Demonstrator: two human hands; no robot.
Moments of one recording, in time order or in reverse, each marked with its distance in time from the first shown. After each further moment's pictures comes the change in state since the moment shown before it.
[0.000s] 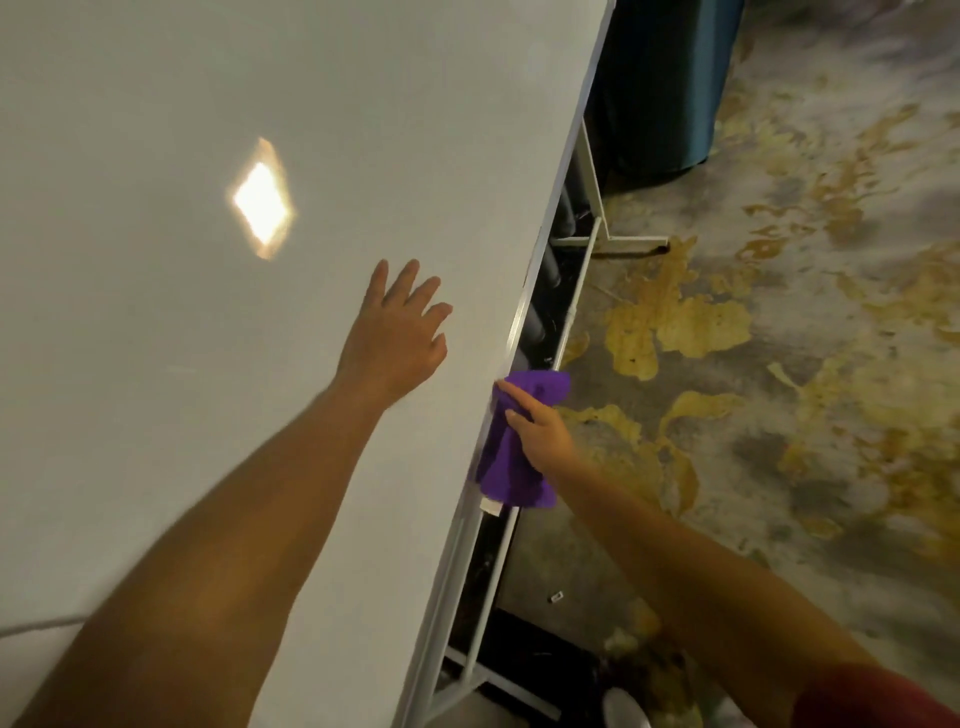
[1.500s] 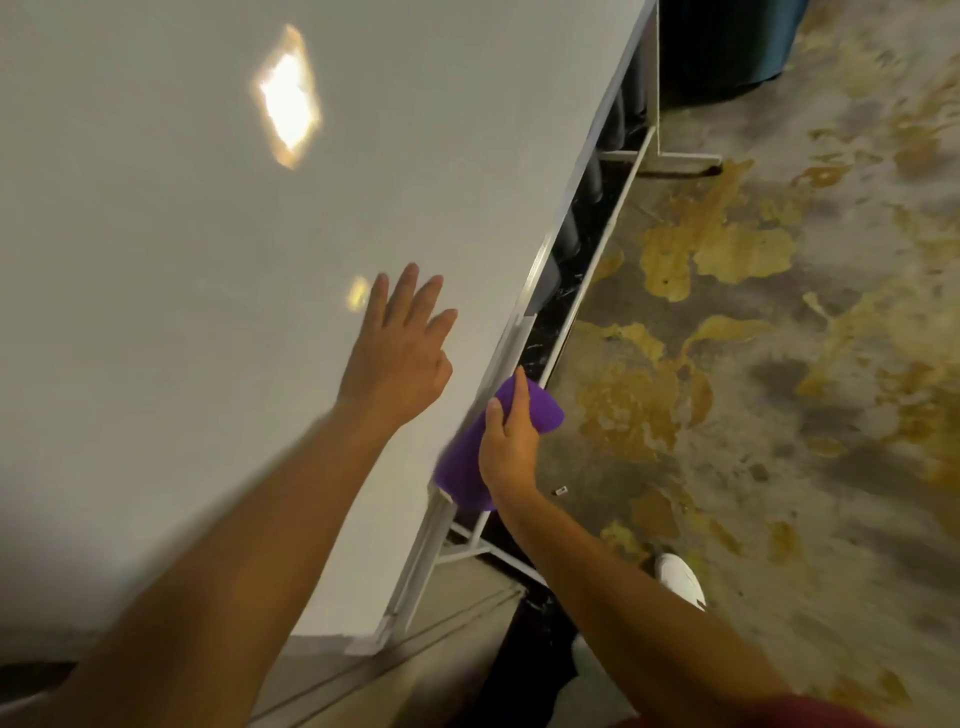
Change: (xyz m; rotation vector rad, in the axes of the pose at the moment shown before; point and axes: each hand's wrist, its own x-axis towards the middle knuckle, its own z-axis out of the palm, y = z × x) left_hand -0.254 0.070 0.018 0.001 -0.014 -0.098; right_hand -0.181 0.137 0.138 -0.013 0.247 0.043
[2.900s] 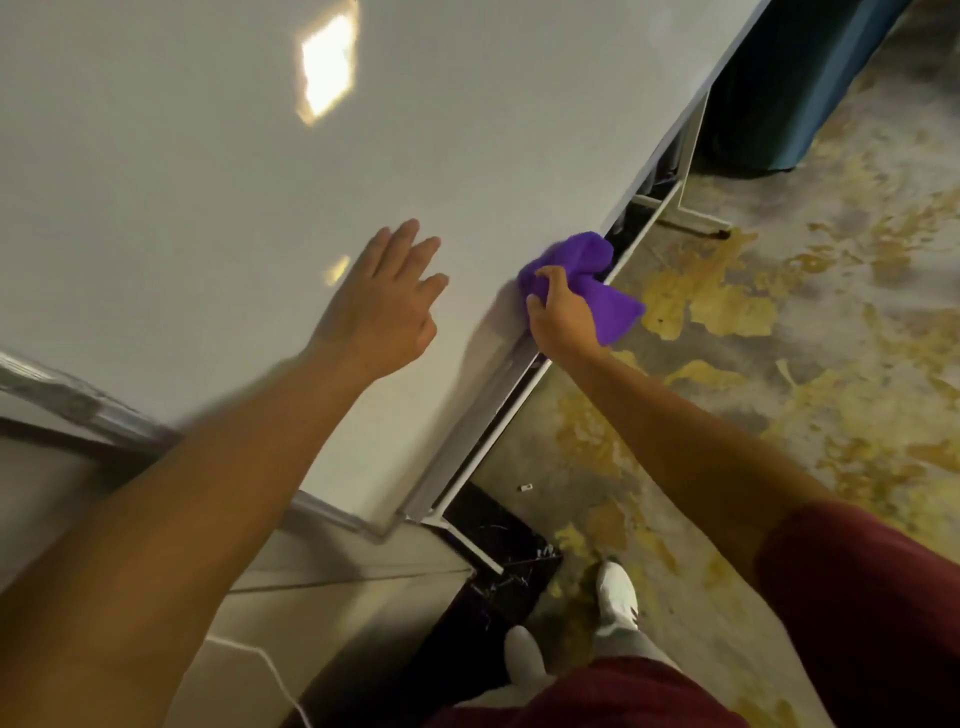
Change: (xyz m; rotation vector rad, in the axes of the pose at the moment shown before) left_hand -0.106 -0.051 -0.044 -0.042 0.022 -0.110; right_hand 0.026 -0.104 -0.024 -0.778 -0.126 -0.528
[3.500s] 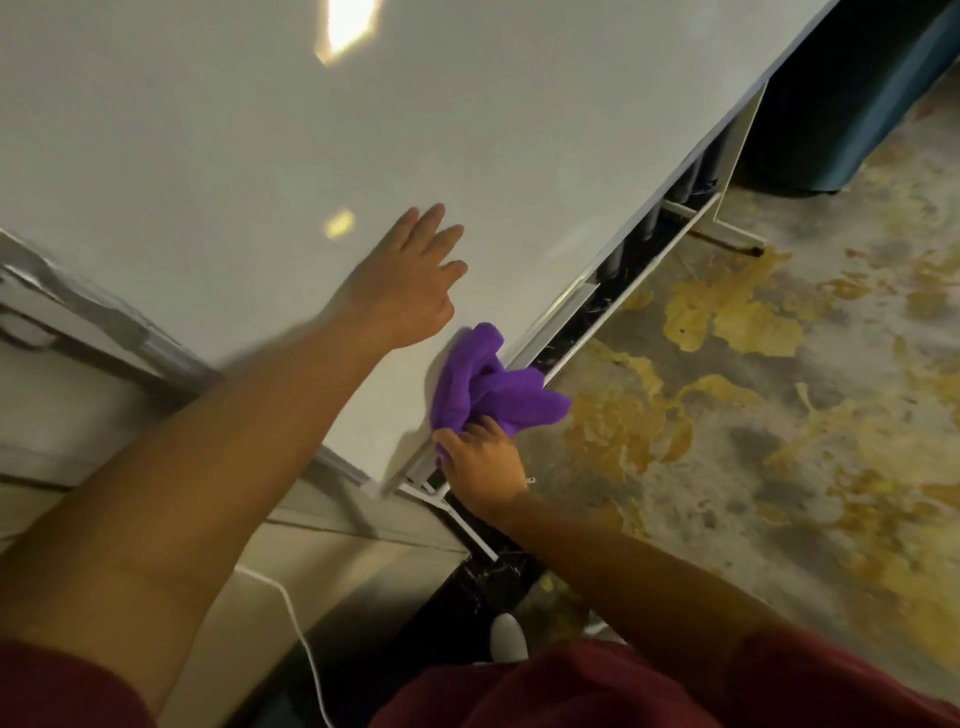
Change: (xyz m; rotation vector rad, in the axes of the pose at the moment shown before) left_hand -0.015 -0.002 -0.011 -0.038 -0.145 0.008; right_hand -0.184 0.018 0.109 -0.351 -0.209 -0.673
